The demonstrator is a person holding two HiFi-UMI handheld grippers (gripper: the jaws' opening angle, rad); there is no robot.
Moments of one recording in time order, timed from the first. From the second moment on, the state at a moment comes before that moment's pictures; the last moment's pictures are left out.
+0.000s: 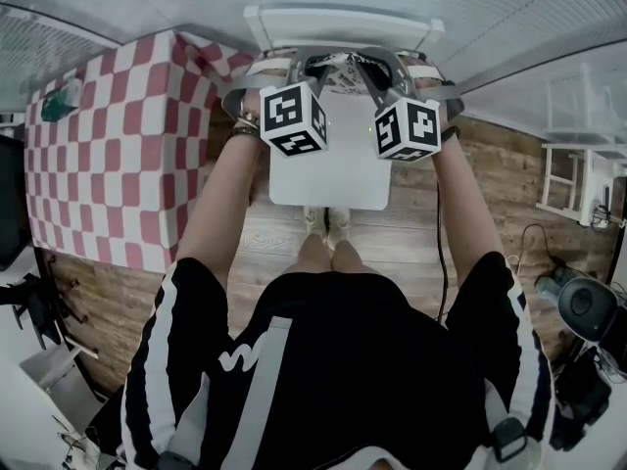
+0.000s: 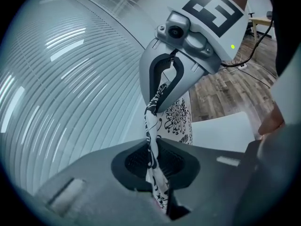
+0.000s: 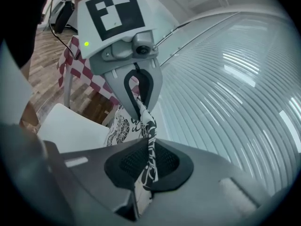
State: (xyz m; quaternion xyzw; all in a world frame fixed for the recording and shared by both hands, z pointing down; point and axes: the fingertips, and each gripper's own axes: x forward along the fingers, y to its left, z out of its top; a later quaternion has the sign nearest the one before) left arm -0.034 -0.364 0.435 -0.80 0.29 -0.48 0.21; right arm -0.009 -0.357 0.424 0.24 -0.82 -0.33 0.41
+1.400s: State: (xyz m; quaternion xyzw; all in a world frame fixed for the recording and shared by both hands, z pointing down) left arm -0.032 -0.214 0.611 -0.82 0.25 -0.50 0.13; right arm -0.005 -0.207 0.601 0.13 -0.86 -0.23 0.44
